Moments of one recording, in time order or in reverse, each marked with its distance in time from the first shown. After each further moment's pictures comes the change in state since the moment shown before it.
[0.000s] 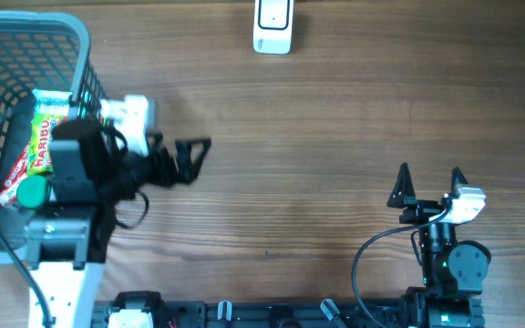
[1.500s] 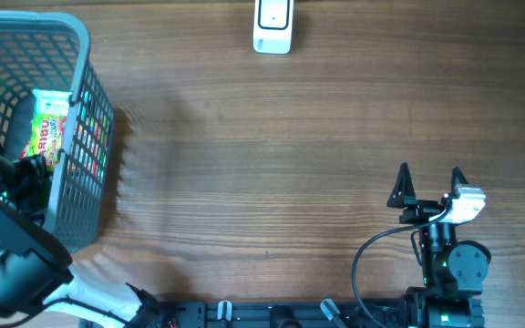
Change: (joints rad) left arm 0.752 0.887 0.291 -0.368 -0.562 -0.803; right arm 0.000 0.000 0.000 0.001 0.000 0.000
